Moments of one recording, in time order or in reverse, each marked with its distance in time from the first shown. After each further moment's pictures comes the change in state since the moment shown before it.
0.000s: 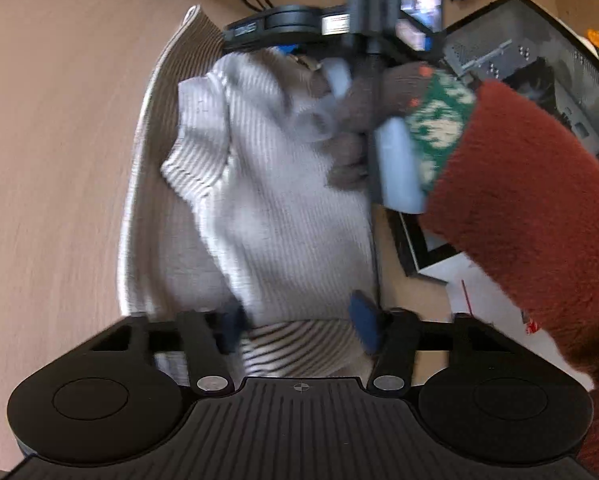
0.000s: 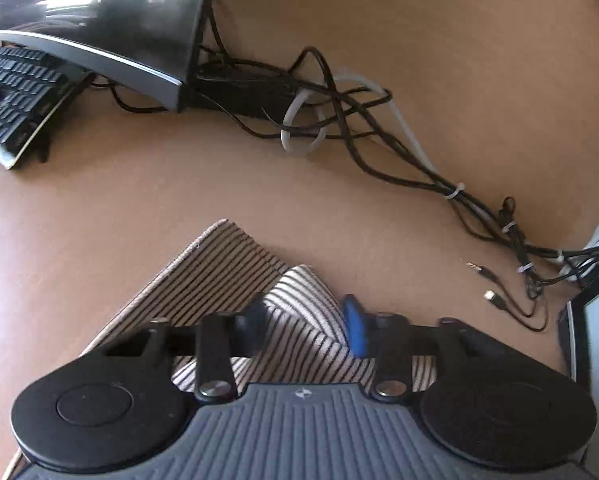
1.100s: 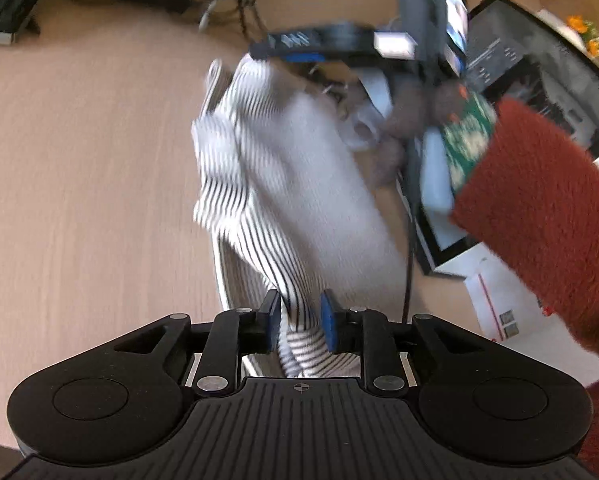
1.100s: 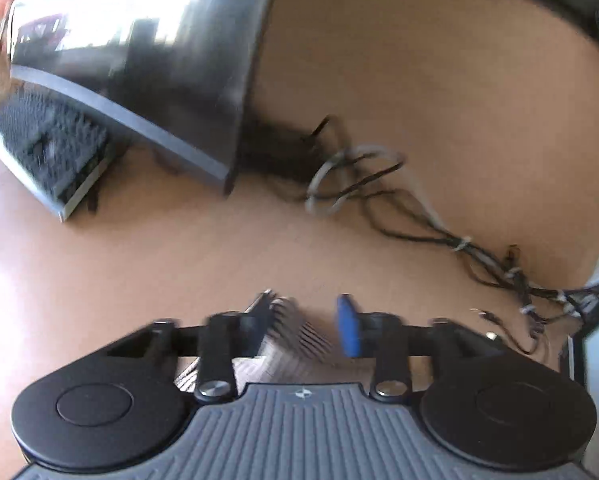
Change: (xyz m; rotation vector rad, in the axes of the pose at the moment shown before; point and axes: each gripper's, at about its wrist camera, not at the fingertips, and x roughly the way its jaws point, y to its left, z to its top) left arm -0.061 -0.016 -0.001 0.111 -0.068 0.076; right arm -0.049 -0.008 0.011 0.037 -0.135 0.095
